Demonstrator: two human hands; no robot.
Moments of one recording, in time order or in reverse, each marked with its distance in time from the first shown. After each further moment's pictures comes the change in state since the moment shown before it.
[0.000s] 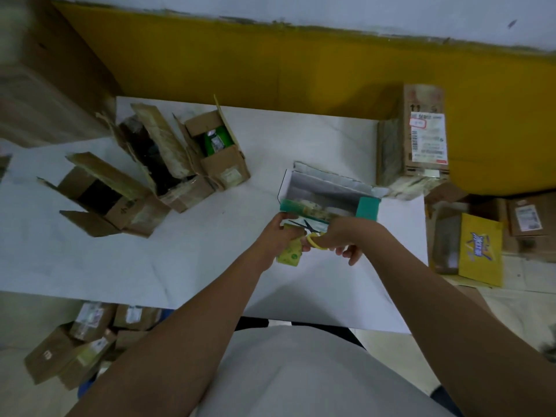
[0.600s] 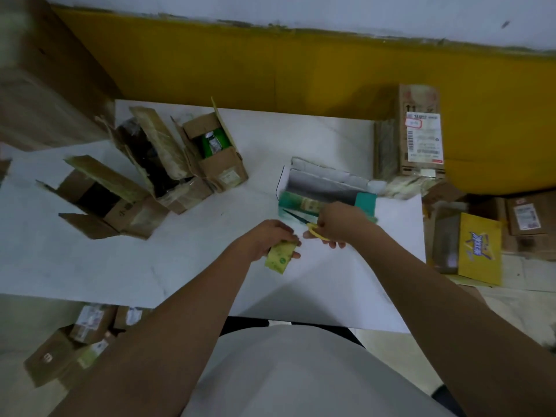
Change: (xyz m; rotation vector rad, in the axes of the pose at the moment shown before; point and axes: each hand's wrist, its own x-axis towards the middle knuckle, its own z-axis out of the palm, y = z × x) left_hand 0.005 0.015 -0.016 0.157 -0.102 -0.199; right_hand 0.007 -0.006 -0.007 -0.319 0.252 -0.300
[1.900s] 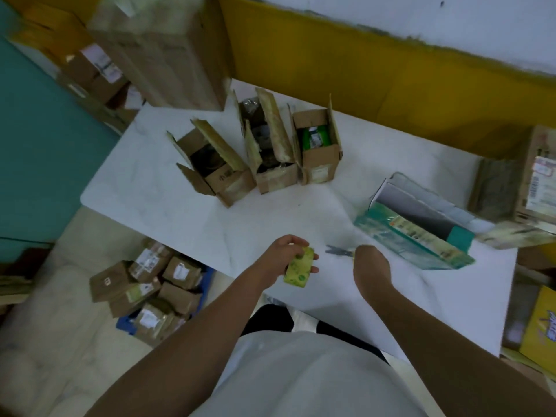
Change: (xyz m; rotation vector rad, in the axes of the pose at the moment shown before) left_hand -0.079 -0.090 -0.083 -0.452 0.156 0.162; right_hand 0.017 -0.065 0.115 -0.132 0.247 0.068
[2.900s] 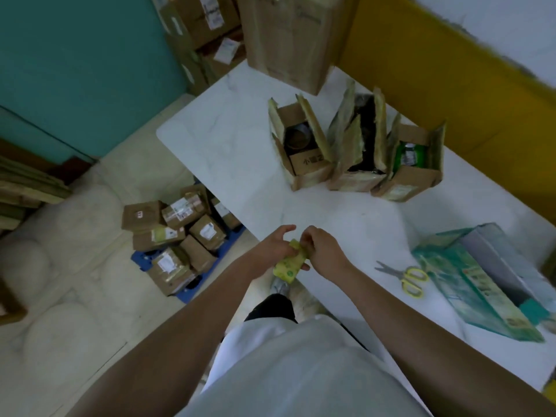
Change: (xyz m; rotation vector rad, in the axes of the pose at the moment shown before) left_hand -0.062 -0.024 -0.130 -0.015 0.123 0.072; right_hand -0.037 -0.203 0.017 0.198 -0.240 -0.633
